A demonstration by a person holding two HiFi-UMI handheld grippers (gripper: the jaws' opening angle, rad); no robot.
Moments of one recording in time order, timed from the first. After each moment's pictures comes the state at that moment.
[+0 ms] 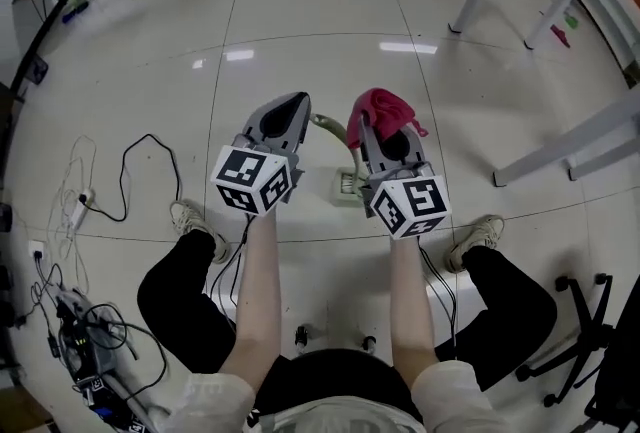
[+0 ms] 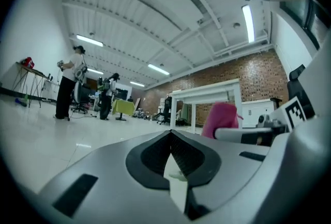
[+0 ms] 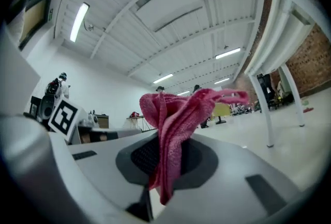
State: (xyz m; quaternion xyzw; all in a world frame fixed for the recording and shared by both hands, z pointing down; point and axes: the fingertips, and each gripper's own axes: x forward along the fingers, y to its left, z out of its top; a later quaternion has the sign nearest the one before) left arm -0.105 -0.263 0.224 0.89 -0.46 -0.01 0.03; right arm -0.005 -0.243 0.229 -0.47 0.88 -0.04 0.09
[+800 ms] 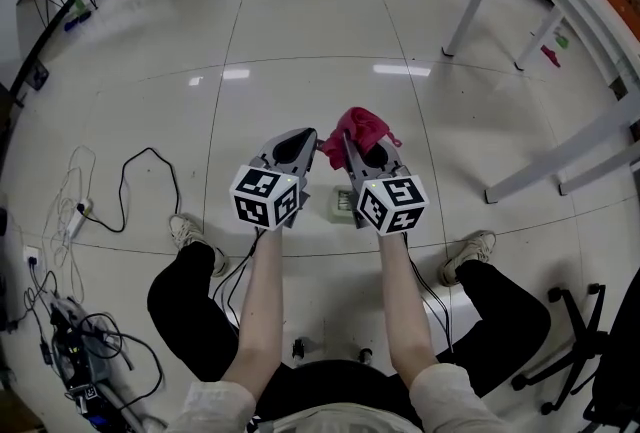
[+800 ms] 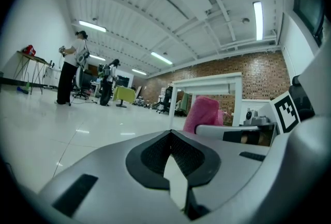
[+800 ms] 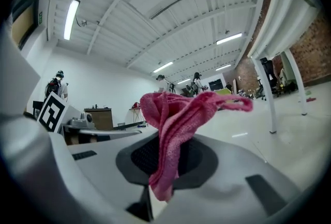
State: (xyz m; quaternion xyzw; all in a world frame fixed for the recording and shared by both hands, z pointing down) left arm -0.100 -0.253 0.270 0.89 -0.45 0.03 0.09; right arm -0.034 -0.256 0.265 -0.45 0.89 -0.10 0.04
